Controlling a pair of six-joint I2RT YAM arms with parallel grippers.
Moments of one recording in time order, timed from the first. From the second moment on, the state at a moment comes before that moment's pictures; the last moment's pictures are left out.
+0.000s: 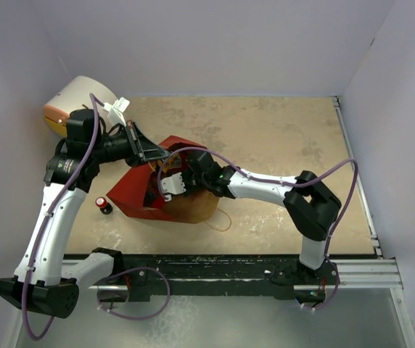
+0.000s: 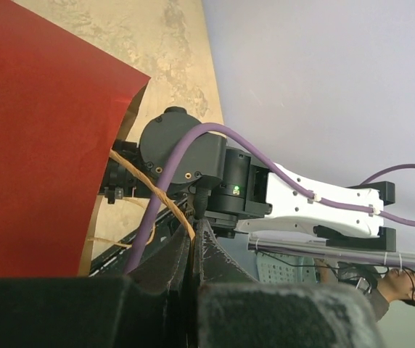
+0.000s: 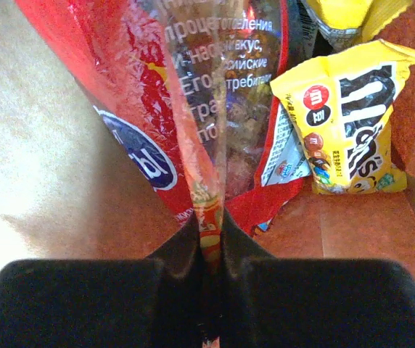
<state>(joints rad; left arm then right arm) -0.17 1.06 1.29 -0.69 0.77 -0.80 0.93 1.84 1.23 -0.10 -0.09 -1.11</state>
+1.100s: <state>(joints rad) -0.18 1.11 1.38 -0.78 0.74 -0.70 0.97 1.17 1.22 -0.37 -0.15 -0.41</state>
